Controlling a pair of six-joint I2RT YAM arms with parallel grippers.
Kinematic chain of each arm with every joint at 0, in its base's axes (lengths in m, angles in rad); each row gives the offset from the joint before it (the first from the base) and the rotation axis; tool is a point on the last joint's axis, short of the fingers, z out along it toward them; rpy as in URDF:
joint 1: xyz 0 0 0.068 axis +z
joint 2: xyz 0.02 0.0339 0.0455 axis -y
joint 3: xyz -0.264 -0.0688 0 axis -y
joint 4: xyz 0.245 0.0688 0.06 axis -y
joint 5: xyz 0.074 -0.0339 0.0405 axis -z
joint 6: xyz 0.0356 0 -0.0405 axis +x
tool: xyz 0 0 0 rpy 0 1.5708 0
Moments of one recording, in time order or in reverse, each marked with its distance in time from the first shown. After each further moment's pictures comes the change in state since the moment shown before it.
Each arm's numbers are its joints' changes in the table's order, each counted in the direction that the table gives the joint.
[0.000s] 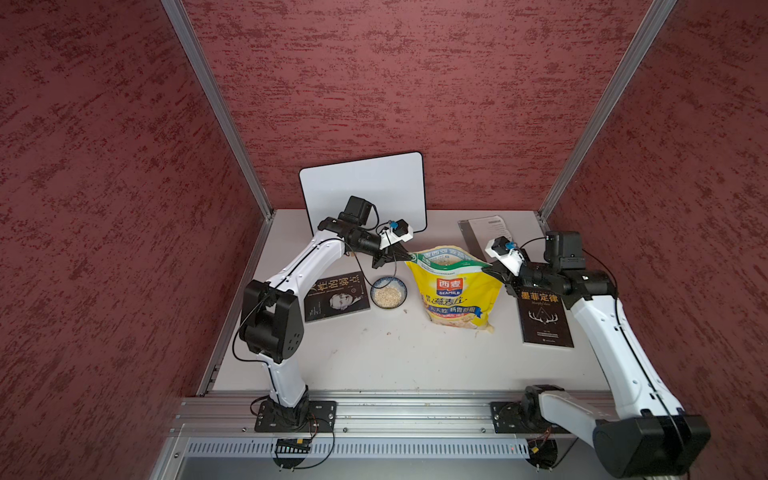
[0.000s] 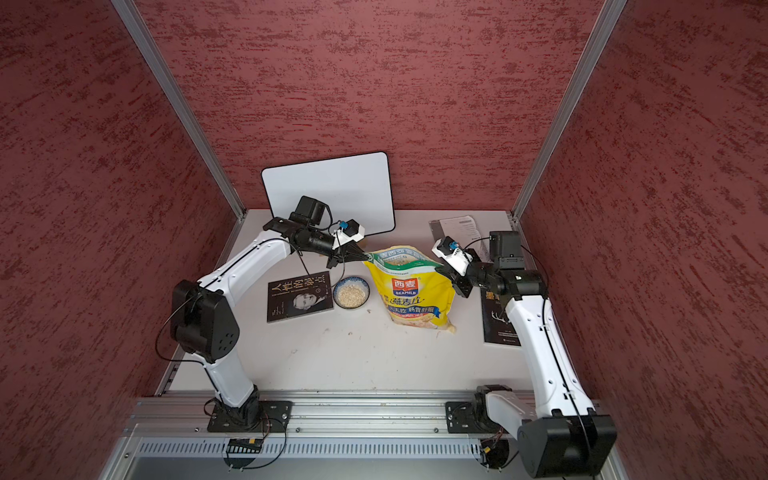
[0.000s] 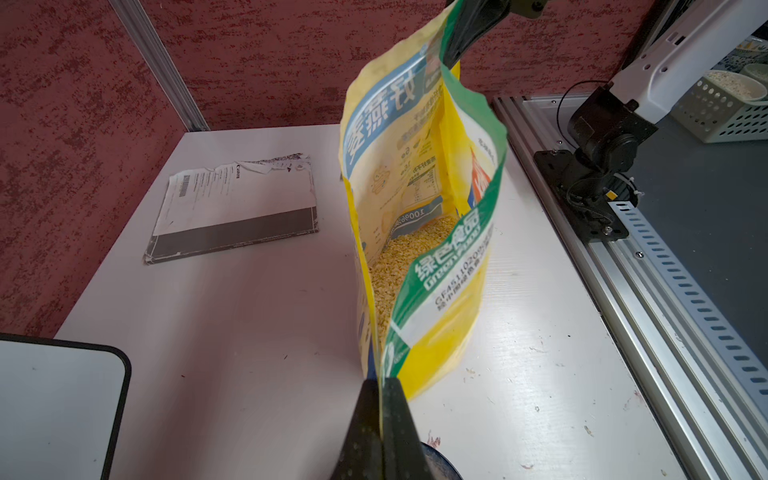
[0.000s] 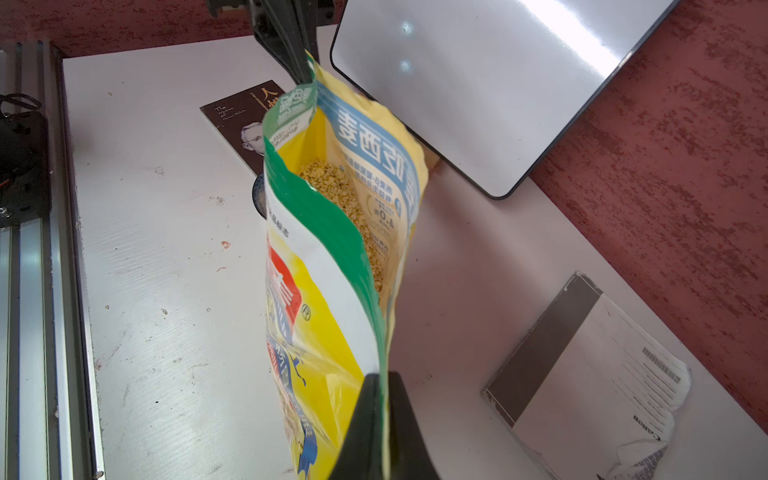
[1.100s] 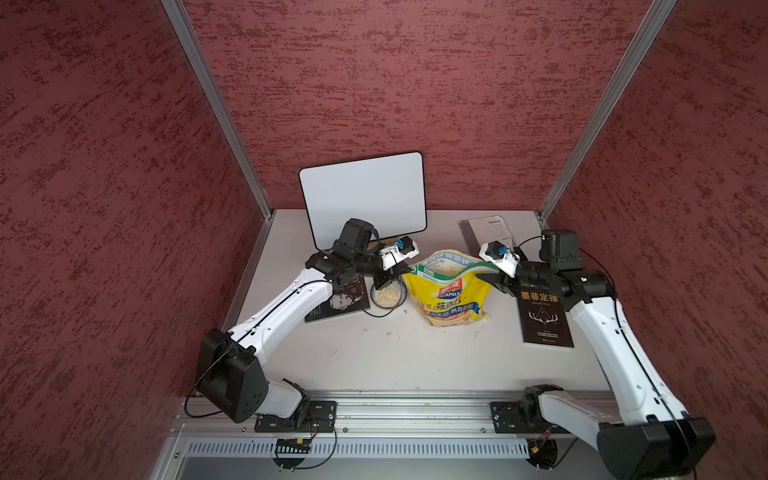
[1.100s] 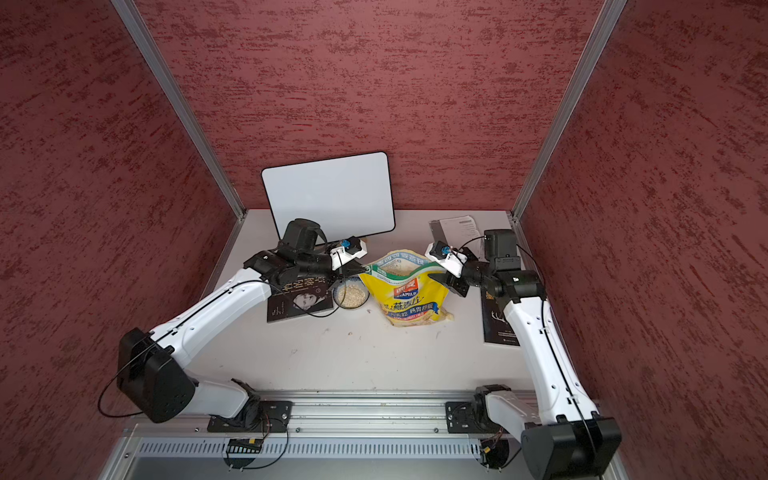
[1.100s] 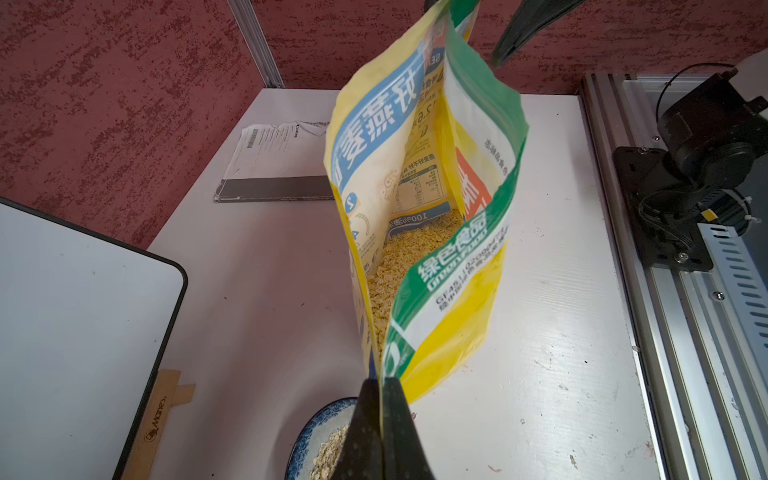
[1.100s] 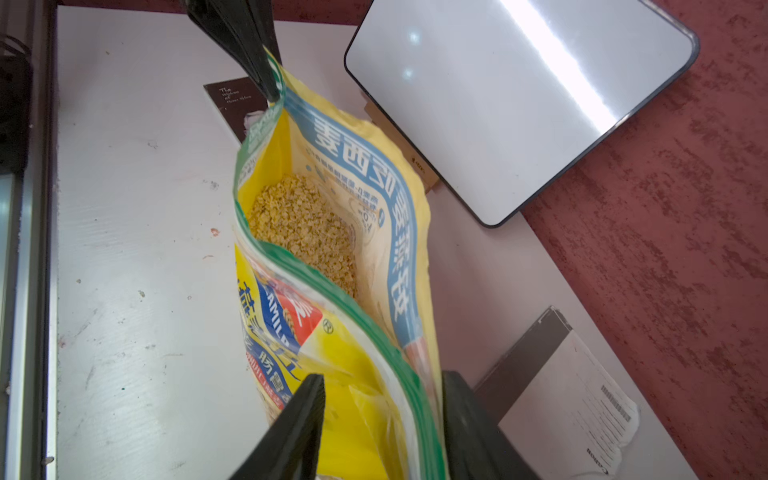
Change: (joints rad) left arm -0.146 0.316 -0.312 0.260 -0.367 -0.312; right arm 0.127 0.008 0.052 0.006 0.073 -0.083
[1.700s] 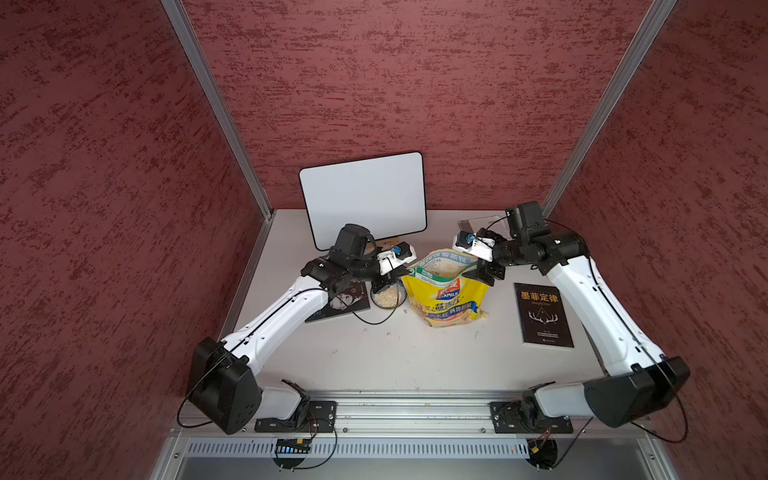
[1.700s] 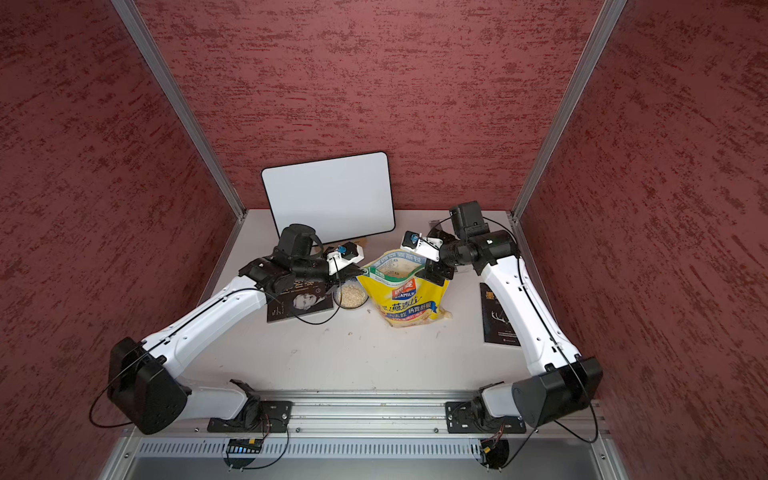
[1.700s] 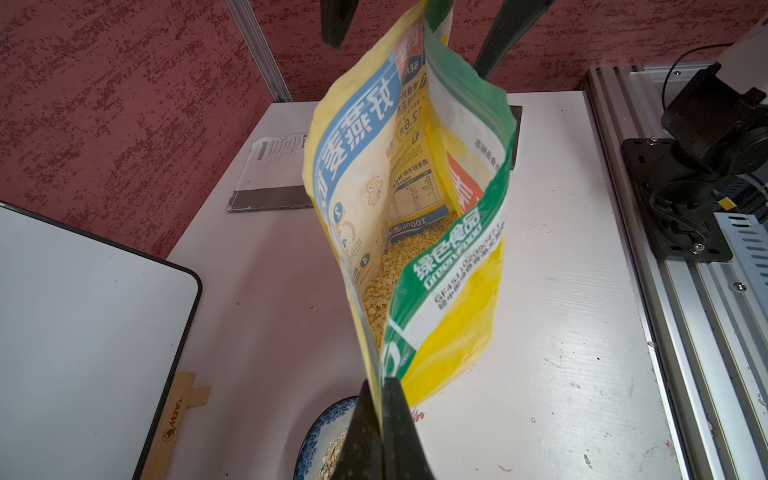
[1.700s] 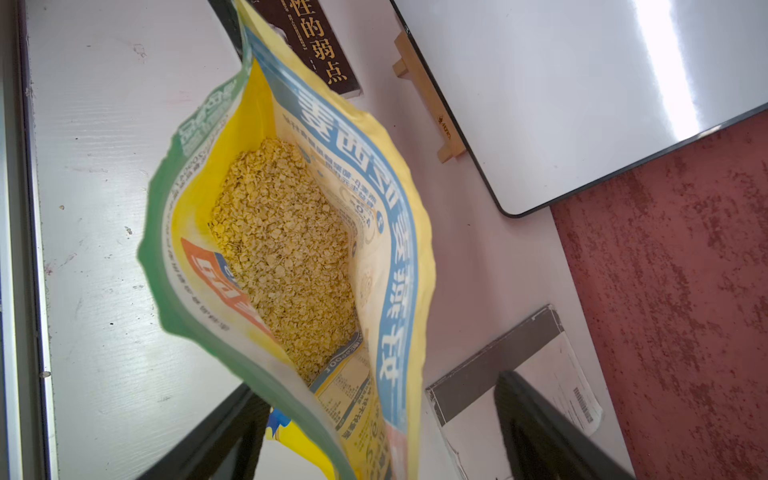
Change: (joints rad) left arm -0.002 0.063 -0.084 0.072 -0.008 0.026; right arm 0.155 -0.293 0.353 -0.278 0.240 -0.133
